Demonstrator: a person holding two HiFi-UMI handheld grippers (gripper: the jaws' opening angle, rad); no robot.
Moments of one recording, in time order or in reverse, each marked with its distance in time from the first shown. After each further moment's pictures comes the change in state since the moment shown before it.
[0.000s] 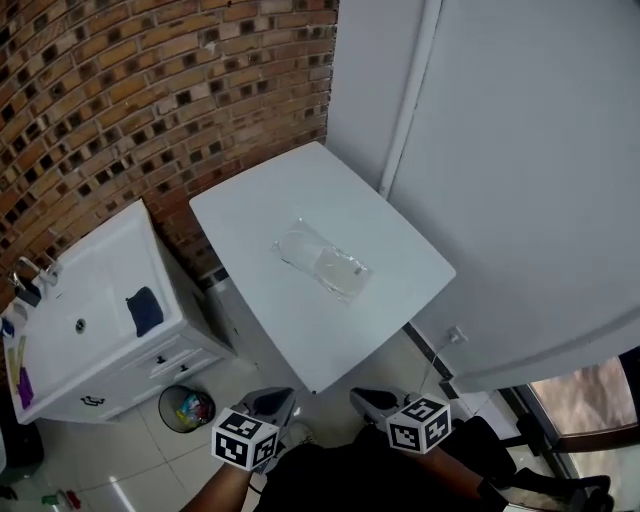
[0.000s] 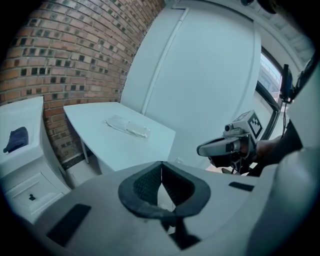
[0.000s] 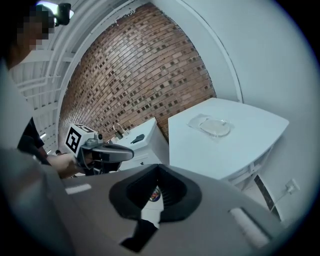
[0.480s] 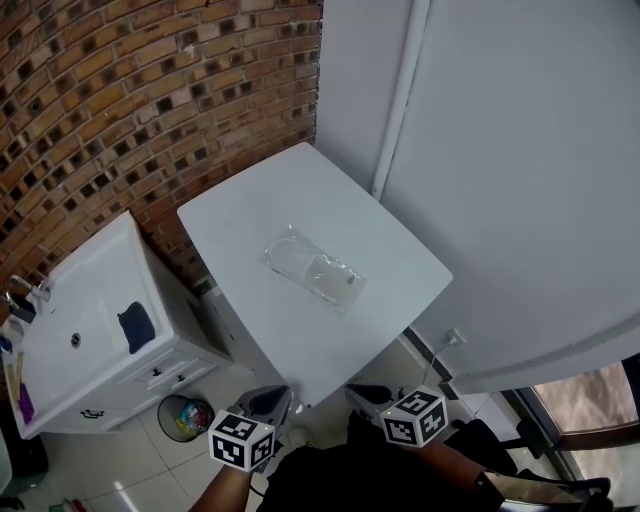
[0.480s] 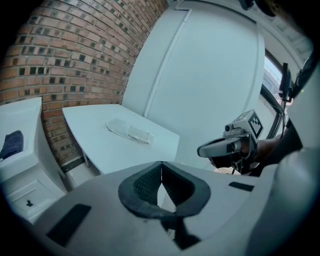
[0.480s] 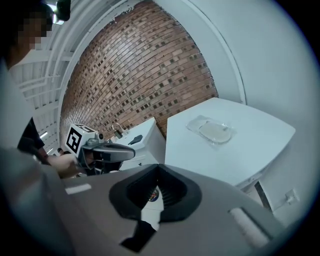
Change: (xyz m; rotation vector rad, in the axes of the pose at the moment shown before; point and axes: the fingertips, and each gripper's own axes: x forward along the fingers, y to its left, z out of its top) left arm 0.031 0.023 0.021 -0.008 -0.020 0.019; right arm 0.021 -0.030 0.023 -0.014 0.025 0.019
